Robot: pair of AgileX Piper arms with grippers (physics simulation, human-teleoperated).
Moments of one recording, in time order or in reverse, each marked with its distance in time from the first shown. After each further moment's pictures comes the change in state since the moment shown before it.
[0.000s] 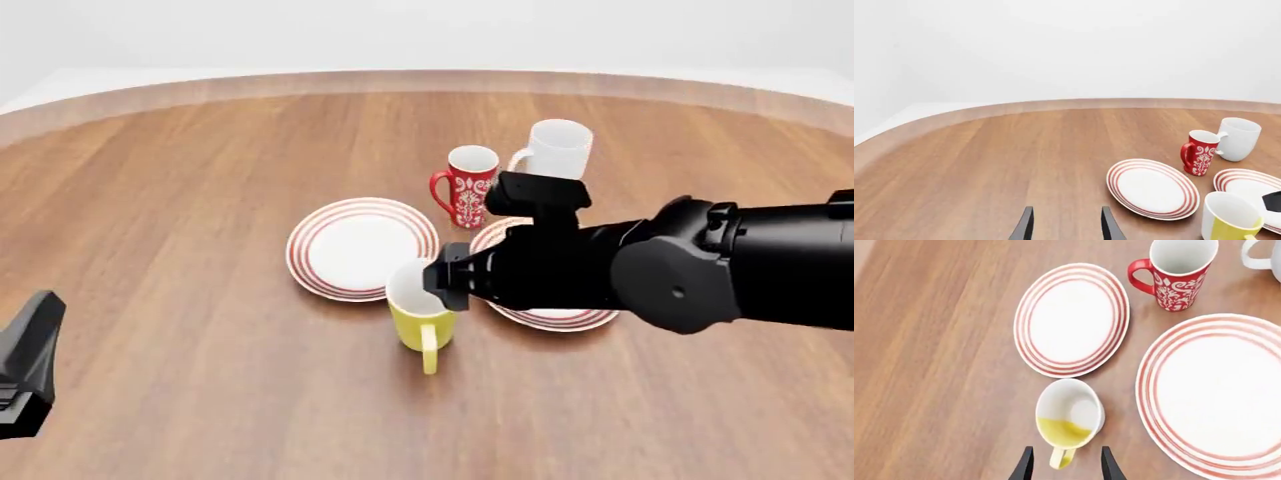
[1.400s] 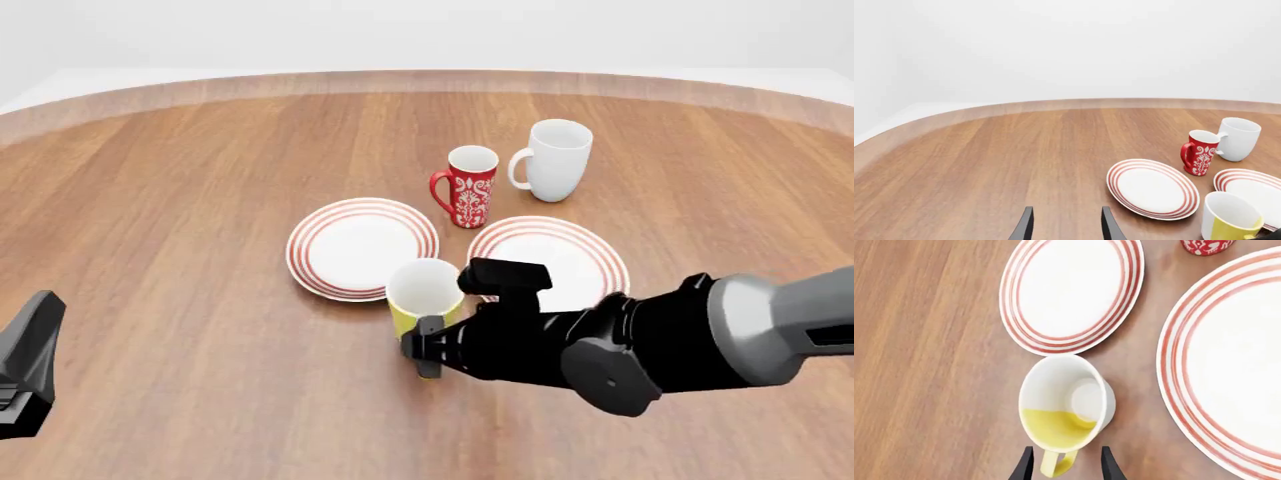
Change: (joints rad) left arm 0.000 0.000 0.000 0.000 0.000; right arm 0.076 0.225 0.134 -0.333 0.130
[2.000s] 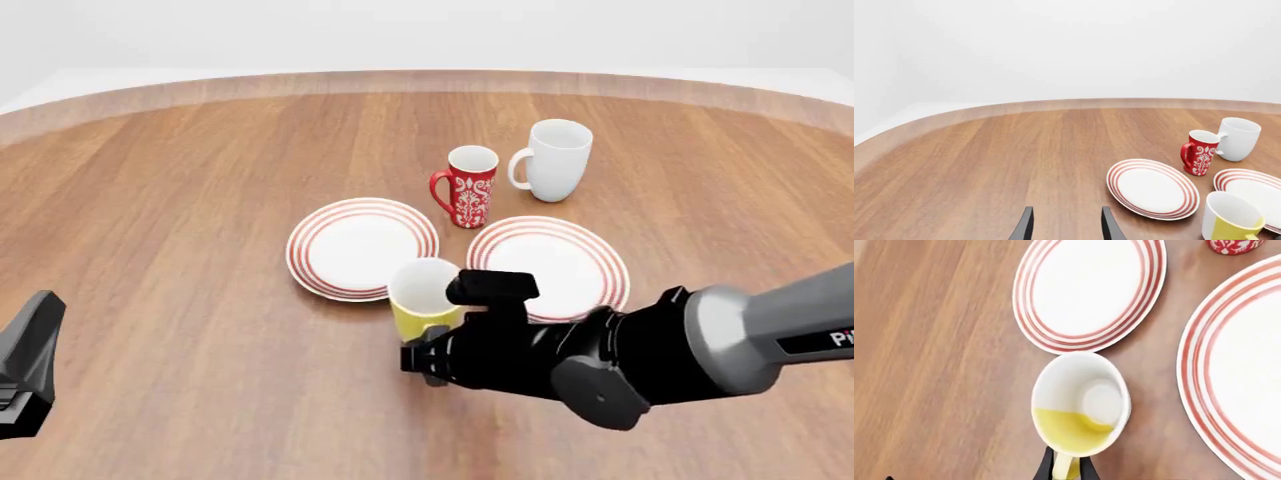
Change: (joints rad) left arm 0.000 0.000 0.000 0.000 0.000; right arm 0.027 0.044 0.008 -0.086 0.028
